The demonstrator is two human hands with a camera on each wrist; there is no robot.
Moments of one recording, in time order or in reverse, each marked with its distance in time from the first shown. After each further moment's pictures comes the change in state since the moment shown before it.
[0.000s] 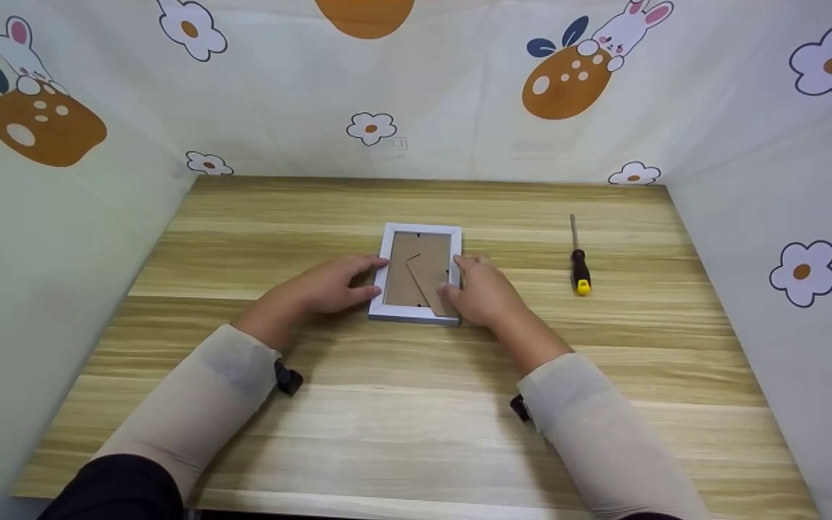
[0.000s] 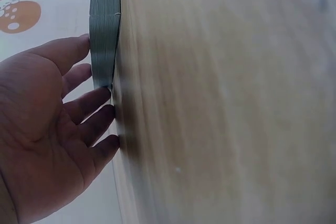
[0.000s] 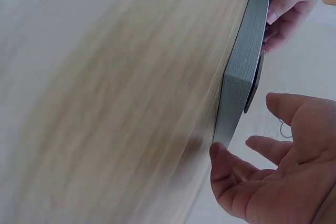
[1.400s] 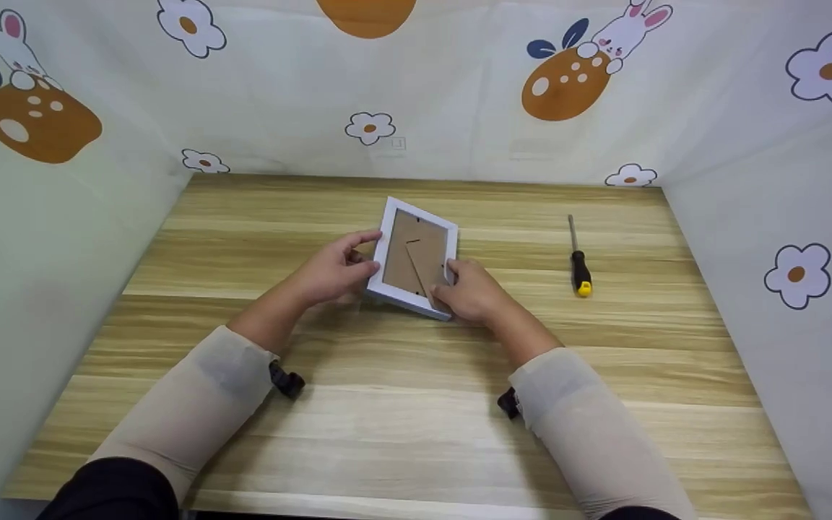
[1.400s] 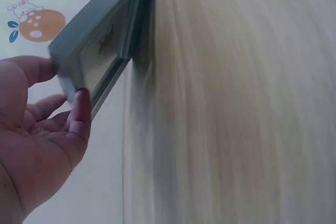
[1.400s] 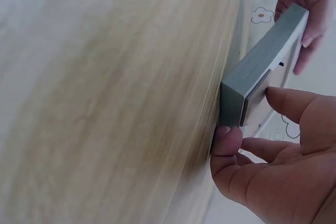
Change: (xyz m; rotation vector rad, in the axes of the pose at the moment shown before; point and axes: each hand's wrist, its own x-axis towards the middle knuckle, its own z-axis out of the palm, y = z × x) left_hand -0.010 0.028 -0.011 -0.495 0.201 -0.099; right_hand 0.008 -0.008 0.001 0.210 -0.137 0.089
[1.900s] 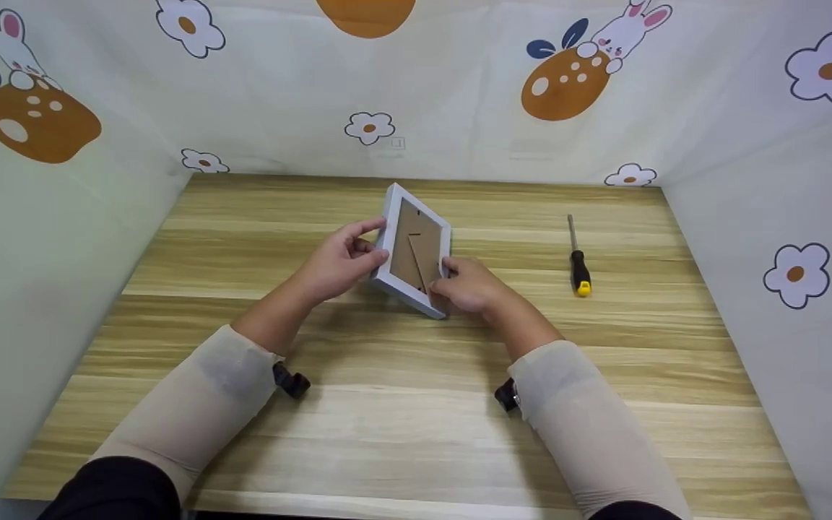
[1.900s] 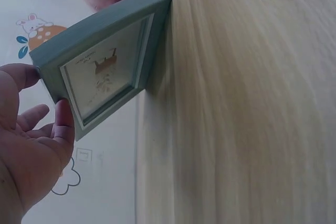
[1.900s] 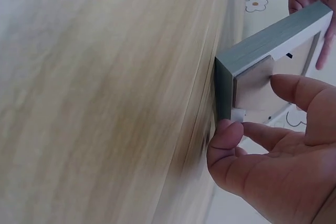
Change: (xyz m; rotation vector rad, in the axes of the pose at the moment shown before) left_hand 0.000 0.019 0.006 -0.164 0.086 0.100; right_hand 0.005 -0.003 -0.005 0.256 -0.133 -0.051
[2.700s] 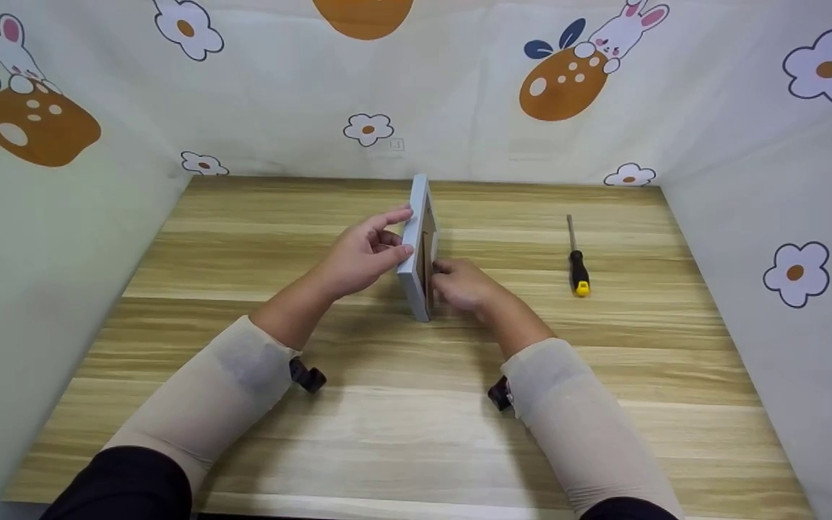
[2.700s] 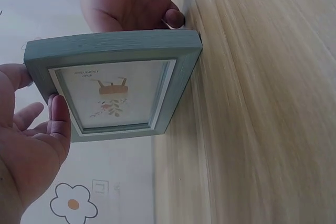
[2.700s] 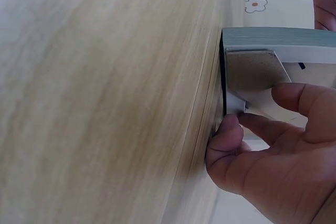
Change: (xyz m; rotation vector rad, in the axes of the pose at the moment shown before) left_hand 0.009 0.028 0.021 -0.059 -0.082 0.157; right_hand 0.008 0.001 0.001 0.039 -0.010 -0.043
